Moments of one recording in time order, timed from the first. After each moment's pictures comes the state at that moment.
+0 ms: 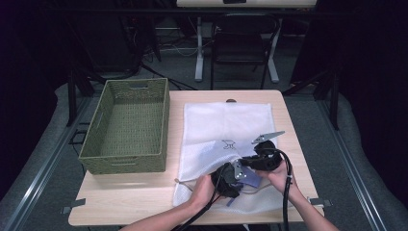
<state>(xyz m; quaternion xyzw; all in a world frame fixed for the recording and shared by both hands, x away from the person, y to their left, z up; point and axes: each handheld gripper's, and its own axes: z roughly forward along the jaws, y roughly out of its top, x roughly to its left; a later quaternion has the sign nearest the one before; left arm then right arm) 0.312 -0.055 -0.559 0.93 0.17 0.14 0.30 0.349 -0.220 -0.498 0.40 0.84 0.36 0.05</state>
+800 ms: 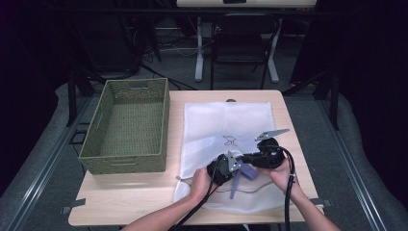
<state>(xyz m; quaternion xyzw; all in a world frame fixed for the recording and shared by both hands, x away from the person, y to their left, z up) 0.335 -0.044 -0.563 0.90 0.21 0.19 0.33 0.348 -0.225 -0.486 0.40 0.83 0.38 0.05</state>
